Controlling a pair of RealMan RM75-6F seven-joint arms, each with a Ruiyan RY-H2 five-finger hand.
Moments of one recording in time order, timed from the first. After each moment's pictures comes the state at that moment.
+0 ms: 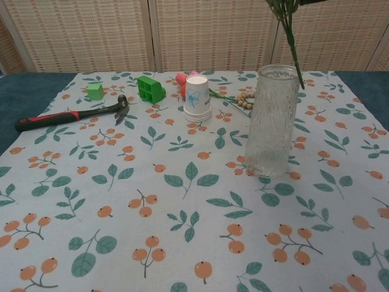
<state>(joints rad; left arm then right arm) -0.11 -1.11 -0.01 -1.64 1.51 1.45 0.08 0.67 -1.04 0.52 -1.99 -0.92 0.77 0.67</state>
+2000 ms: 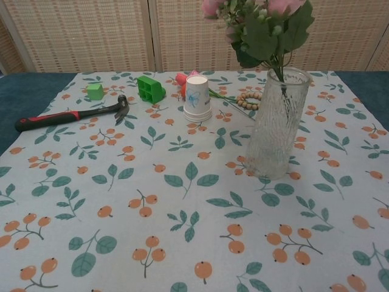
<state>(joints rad) -0.11 -1.12 -0.02 -1.62 1.49 1.44 0.07 0.30 -0.99 0.31 -1.80 -1.45 1.14 0.41</state>
